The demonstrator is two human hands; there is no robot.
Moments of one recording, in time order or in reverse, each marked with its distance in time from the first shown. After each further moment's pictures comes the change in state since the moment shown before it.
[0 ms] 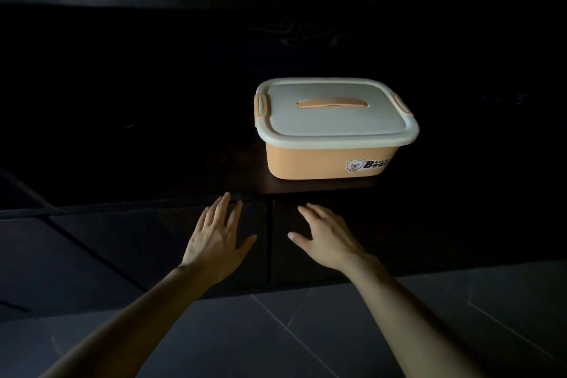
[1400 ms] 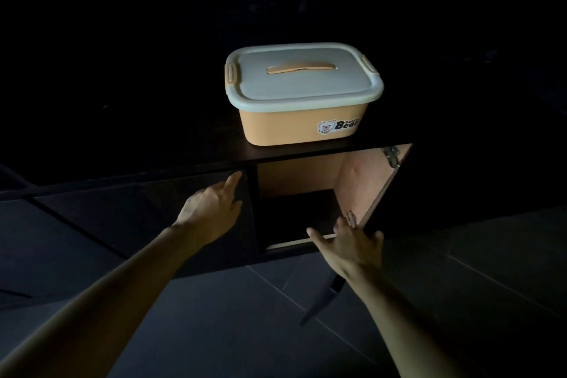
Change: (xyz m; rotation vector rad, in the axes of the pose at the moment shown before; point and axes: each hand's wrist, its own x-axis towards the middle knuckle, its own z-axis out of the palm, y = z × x) left_hand -0.010 0.035 -0.029 -0.133 -0.121 0.047; right_hand -0.101 0.041 0.038 -0.062 0.091 0.520
